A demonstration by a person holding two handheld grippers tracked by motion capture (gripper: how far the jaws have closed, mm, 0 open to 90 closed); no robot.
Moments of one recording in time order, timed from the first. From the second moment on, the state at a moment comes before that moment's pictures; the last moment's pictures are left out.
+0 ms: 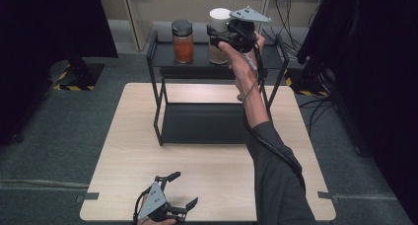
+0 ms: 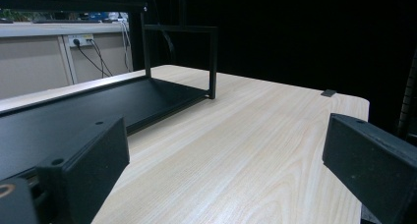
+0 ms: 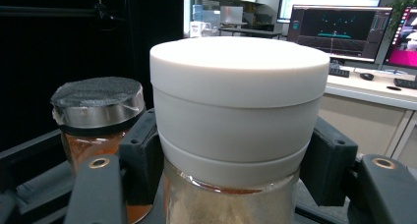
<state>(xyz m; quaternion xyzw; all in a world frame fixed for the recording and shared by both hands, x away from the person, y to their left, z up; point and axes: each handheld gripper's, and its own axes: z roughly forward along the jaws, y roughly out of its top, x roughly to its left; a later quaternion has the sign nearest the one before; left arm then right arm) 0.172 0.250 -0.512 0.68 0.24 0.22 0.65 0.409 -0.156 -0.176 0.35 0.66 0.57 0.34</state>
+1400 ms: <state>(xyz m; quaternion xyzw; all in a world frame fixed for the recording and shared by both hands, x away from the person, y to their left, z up) 0.173 0.249 -0.512 0.69 0.24 0.22 0.65 0.389 -0.204 -0.190 0.35 0.65 0.60 0.31</state>
